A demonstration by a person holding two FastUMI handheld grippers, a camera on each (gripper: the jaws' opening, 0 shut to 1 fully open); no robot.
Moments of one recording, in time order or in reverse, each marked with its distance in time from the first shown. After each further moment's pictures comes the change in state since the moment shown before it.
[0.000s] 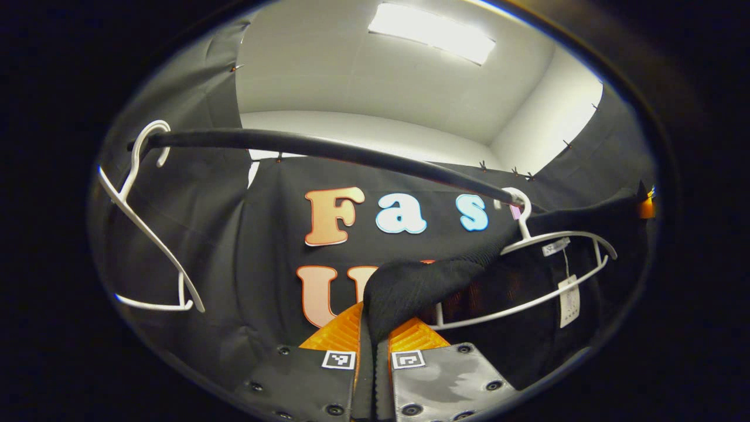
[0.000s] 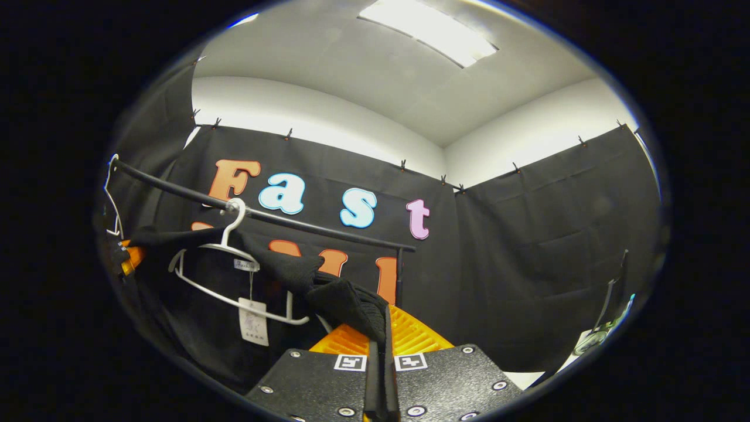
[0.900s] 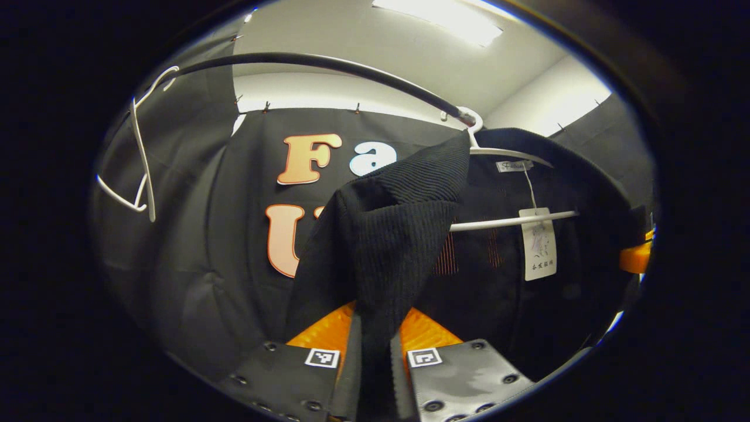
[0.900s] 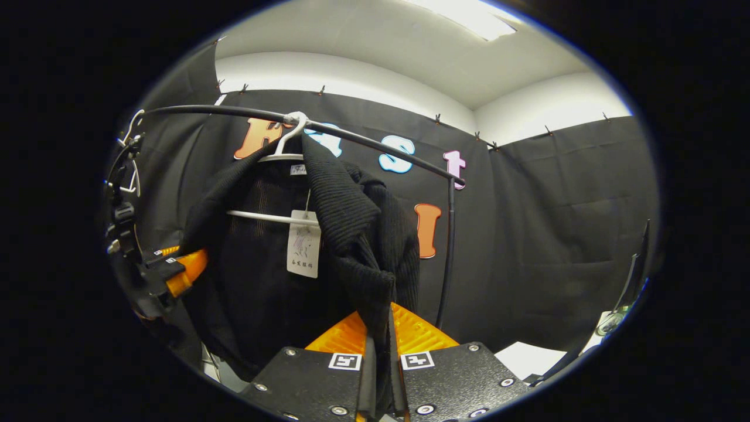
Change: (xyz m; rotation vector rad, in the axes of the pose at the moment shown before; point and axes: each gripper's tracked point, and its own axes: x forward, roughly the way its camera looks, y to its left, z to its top) left arm -0.035 -0.096 -0.117 -0.090 0.215 -0.115; right arm -0.044 0.103 -0.139 0.015 0.215 0.142
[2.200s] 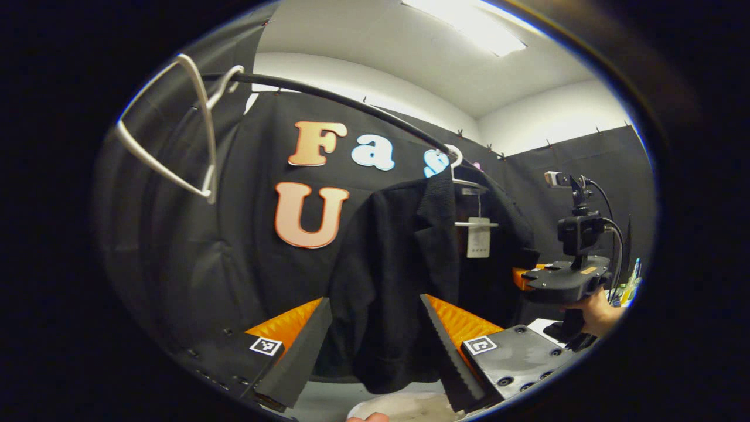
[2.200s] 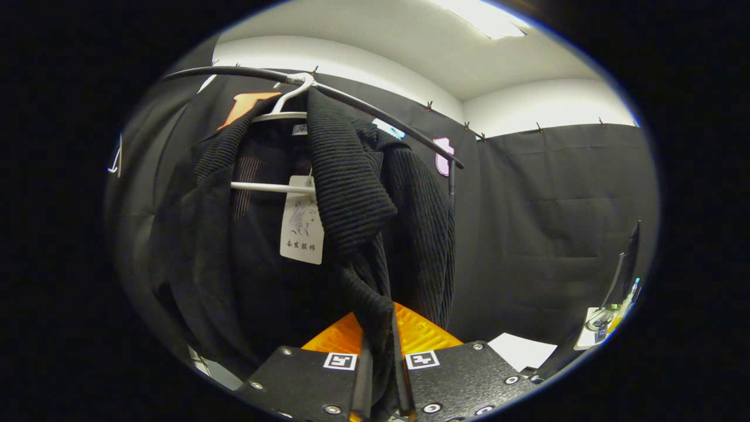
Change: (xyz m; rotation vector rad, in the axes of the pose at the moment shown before) left arm -0.148 0.013 0.025 -0.144 0.109 -0.126; right arm 0.031 0.029 -0.032 -0.053 0.081 -0.094
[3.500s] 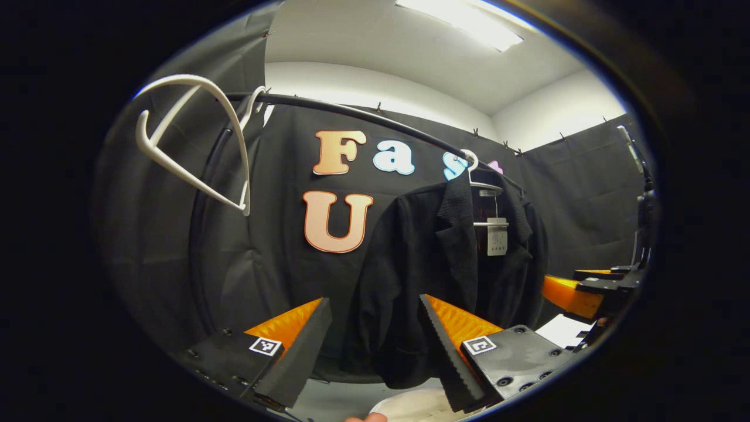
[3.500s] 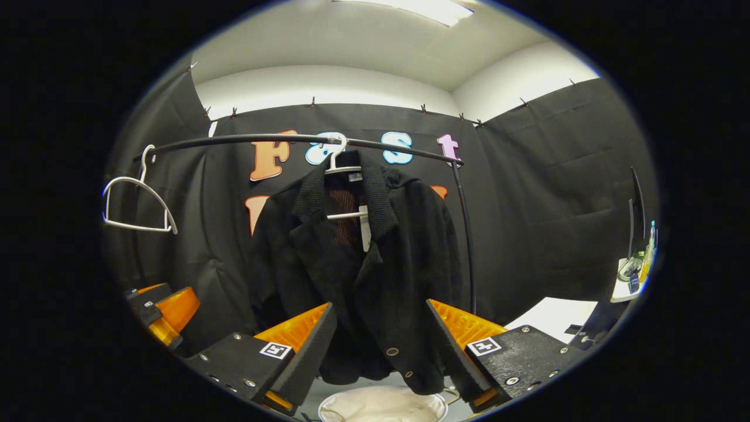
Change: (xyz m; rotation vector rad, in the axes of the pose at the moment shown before) left arm -0.058 0.050 0.009 0.075 0.000 0.167; right arm -0.145 0.061 0.028 0.243 -0.028 0.097
